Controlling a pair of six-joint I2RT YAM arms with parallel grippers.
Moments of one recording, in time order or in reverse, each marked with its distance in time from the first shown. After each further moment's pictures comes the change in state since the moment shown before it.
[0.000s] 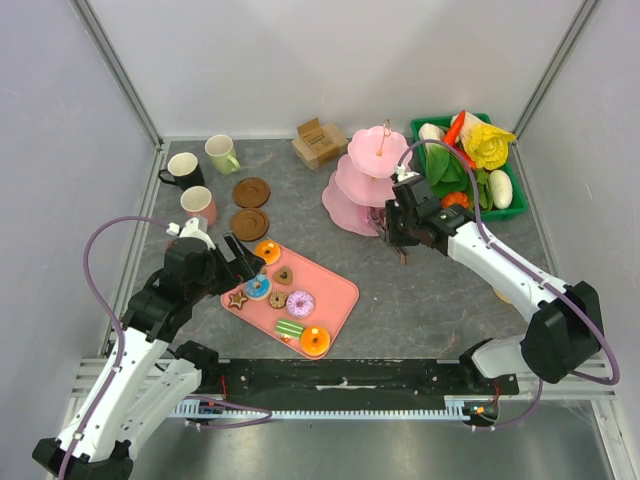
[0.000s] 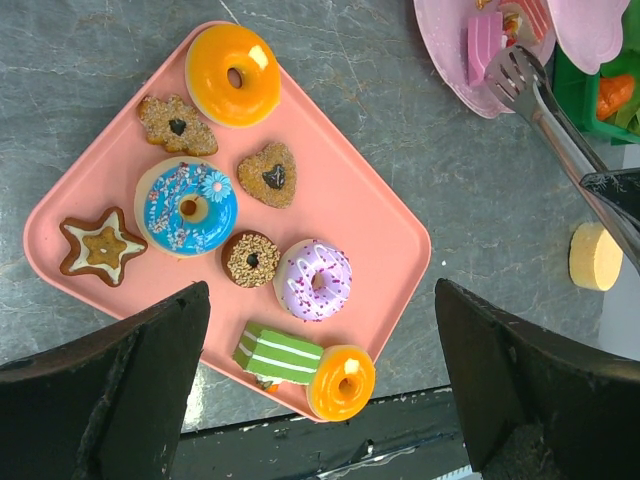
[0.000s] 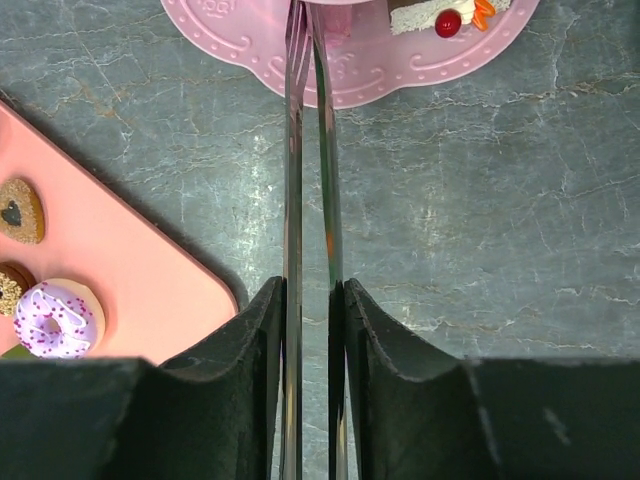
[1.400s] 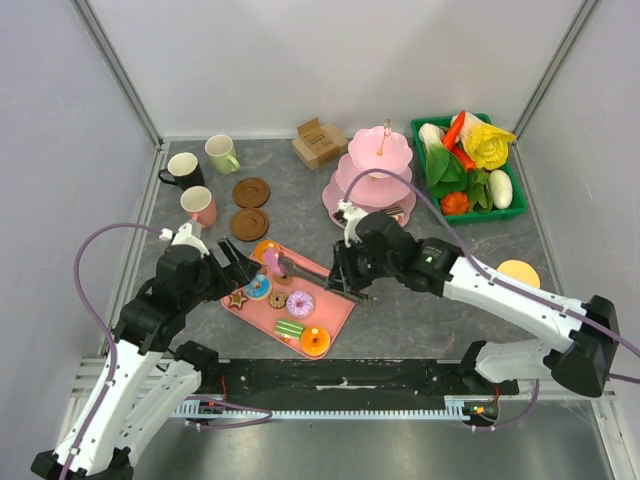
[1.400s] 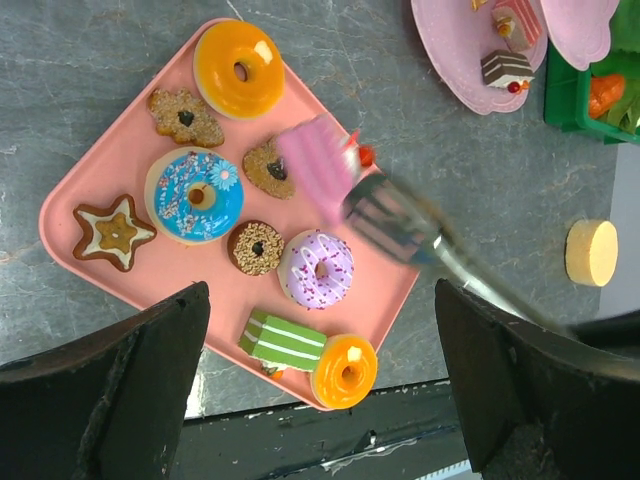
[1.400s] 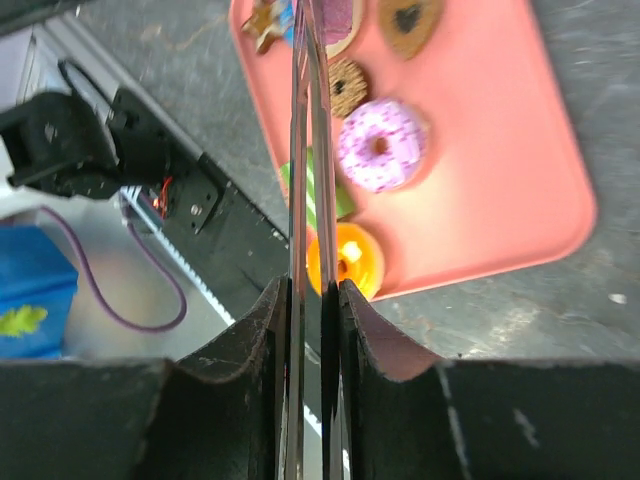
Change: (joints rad) left arm 0.000 -0.070 0.008 -0.063 -0.008 -0.001; right arm 0.467 -0.100 -0.005 0.091 -0.285 0.148
